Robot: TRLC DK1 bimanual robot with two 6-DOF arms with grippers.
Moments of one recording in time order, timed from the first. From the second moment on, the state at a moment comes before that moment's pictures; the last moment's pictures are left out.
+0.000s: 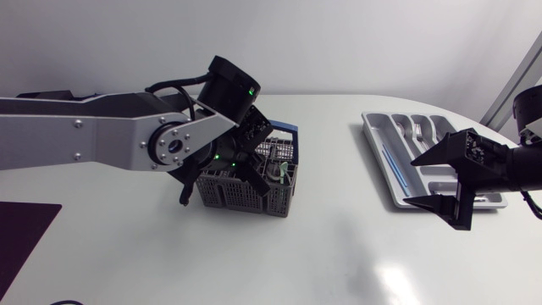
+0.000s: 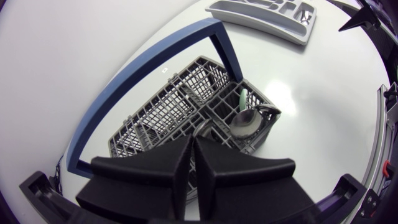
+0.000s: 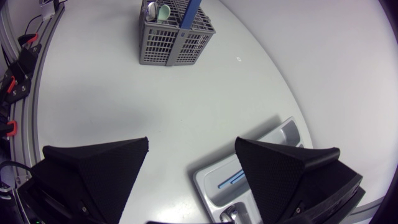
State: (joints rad) left arm -0.73 1.64 1.14 -0.33 -0.23 0.31; right arm -0.22 1.23 0.82 -0.66 -0.55 -1.31
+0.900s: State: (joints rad) left arm -0.71 1.55 1.22 -0.34 -0.22 0.26; right arm -0.19 1.22 0.81 -0.66 -0.54 -1.29
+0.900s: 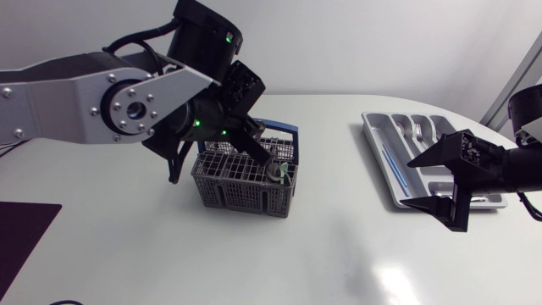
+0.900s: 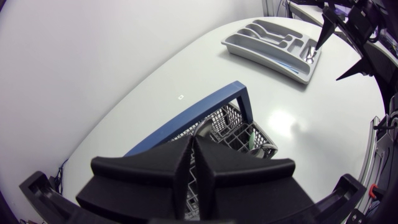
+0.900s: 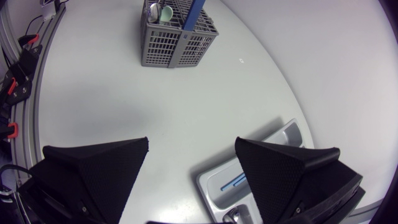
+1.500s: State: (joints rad) left arm -0.71 1.47 1.23 -0.36 -0.22 0.23; right arm -0.13 1.20 0.81 -0.66 -0.55 -1.21
